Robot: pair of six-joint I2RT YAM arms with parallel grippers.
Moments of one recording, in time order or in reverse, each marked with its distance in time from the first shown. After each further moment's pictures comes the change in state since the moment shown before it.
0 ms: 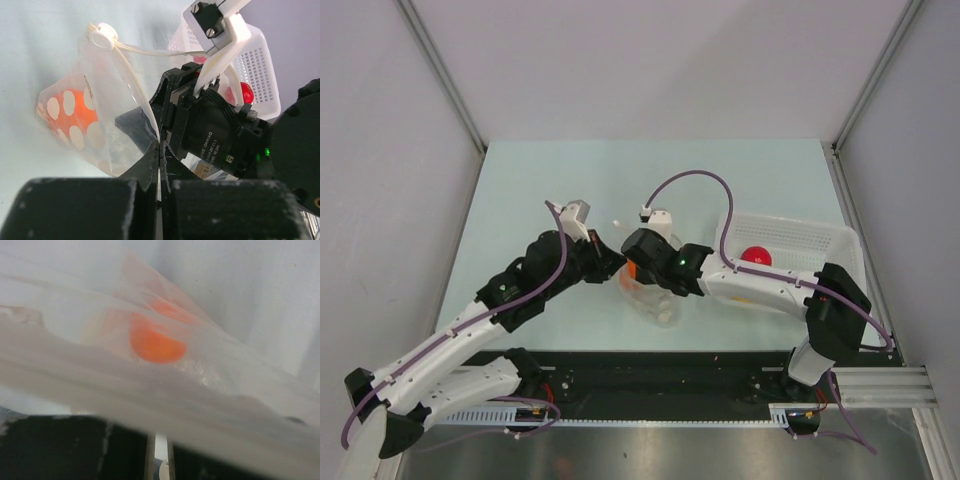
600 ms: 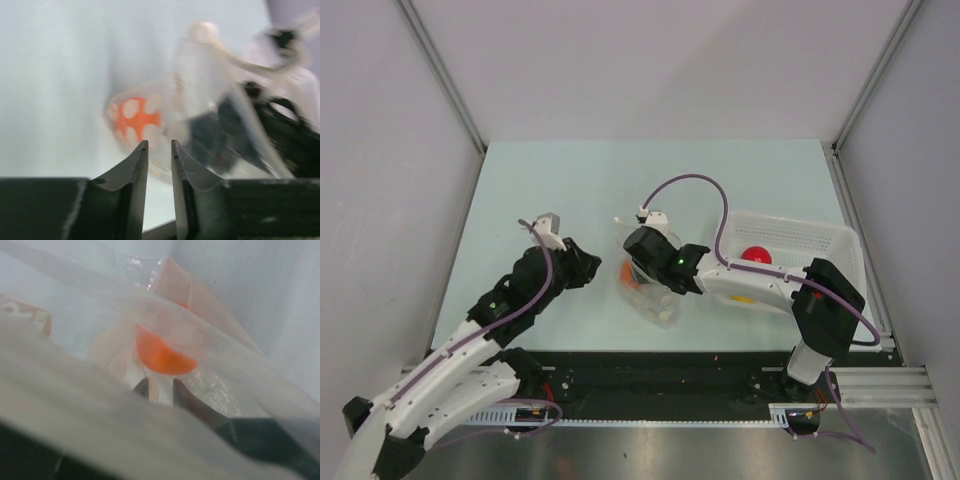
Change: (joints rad) left arm 0.084 -0.180 -0.170 -0.004 -0.167 0.005; right arm -0.040 0.039 -0.067 0.147 -0.105 -0.050
